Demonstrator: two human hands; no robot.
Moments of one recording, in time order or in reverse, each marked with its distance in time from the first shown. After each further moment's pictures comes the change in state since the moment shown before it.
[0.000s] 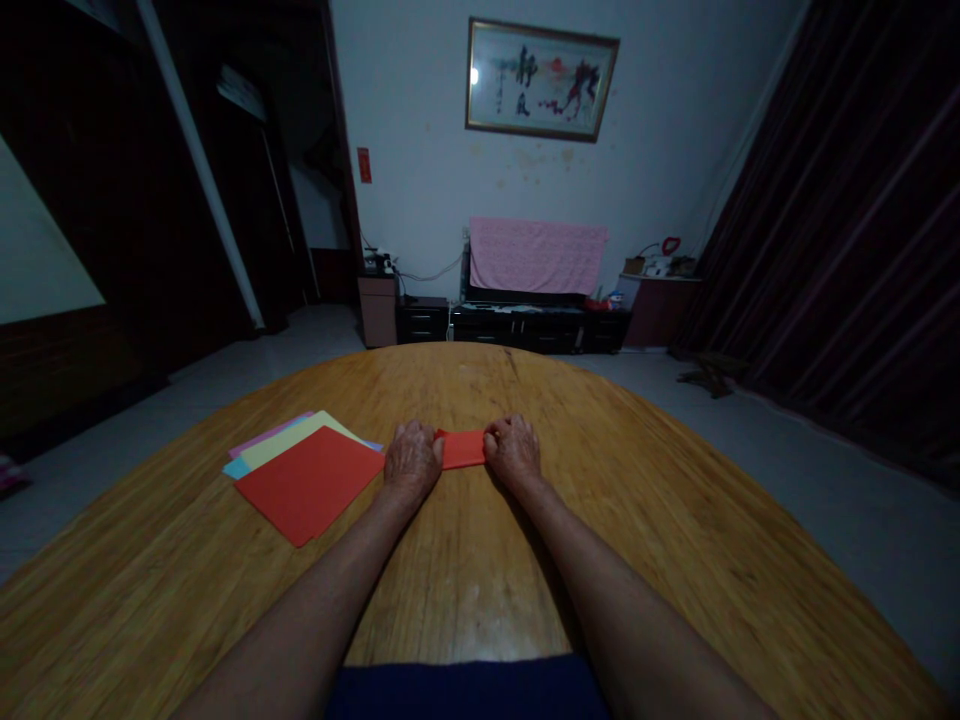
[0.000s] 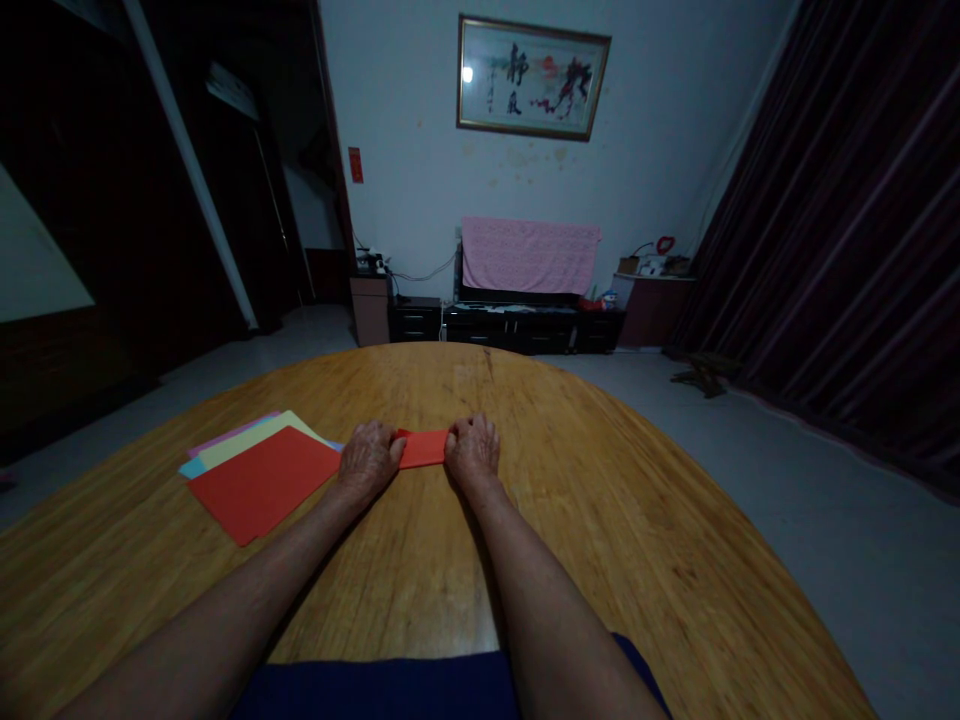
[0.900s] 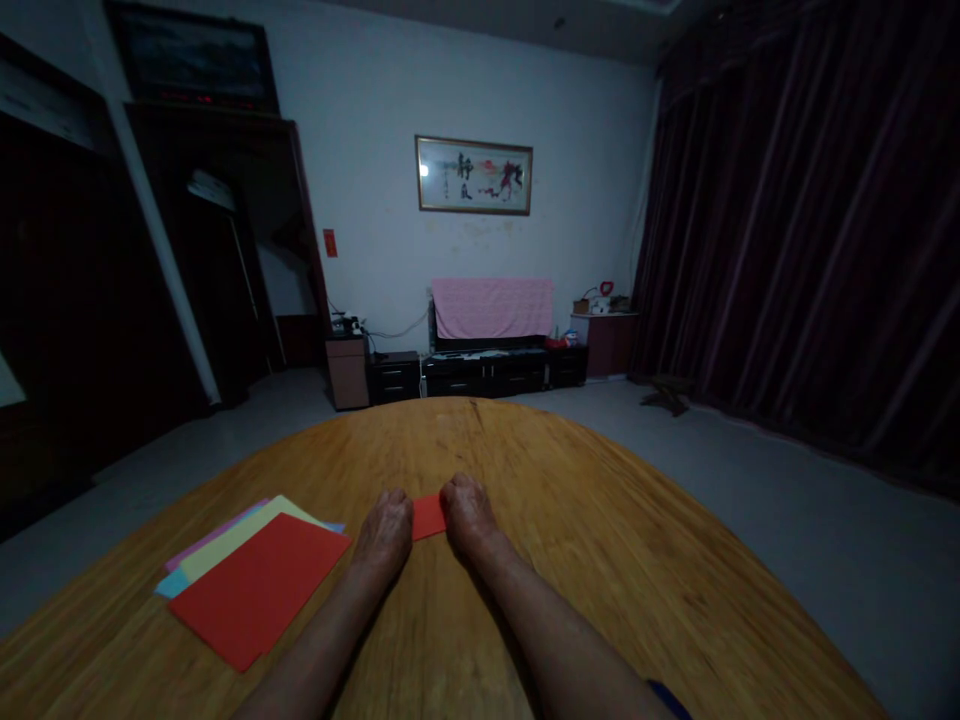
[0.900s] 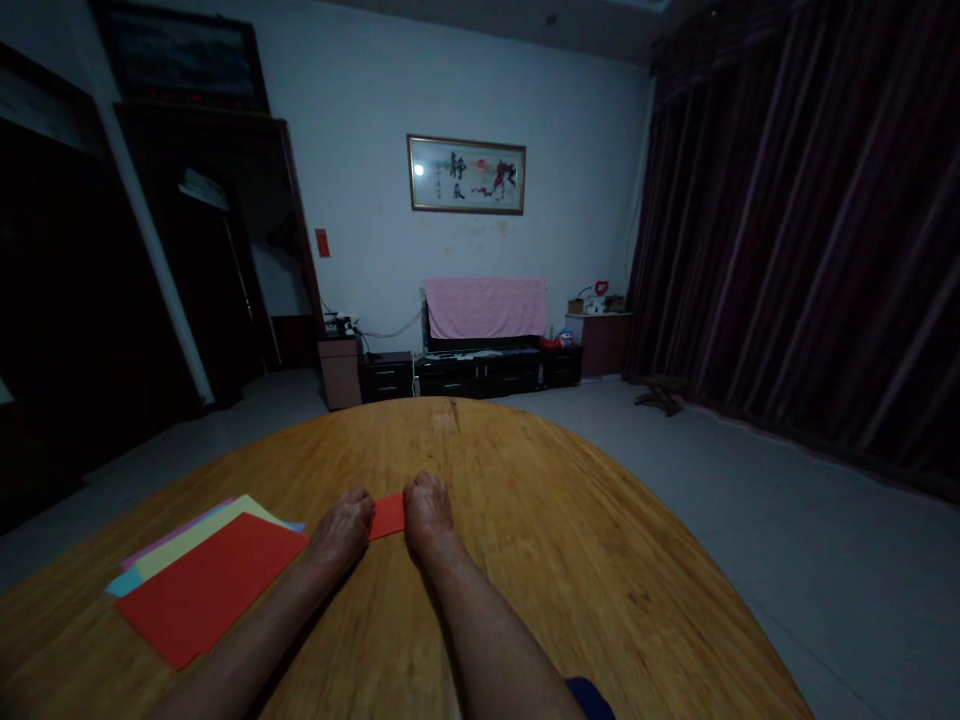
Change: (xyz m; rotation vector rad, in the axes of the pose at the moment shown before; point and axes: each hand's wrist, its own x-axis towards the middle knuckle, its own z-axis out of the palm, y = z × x) left_hand 0.010 0.002 0.000 0.089 -0.228 0.236; right_hand 0.001 -0.011 0.002 -0.078 -0.075 -0.194
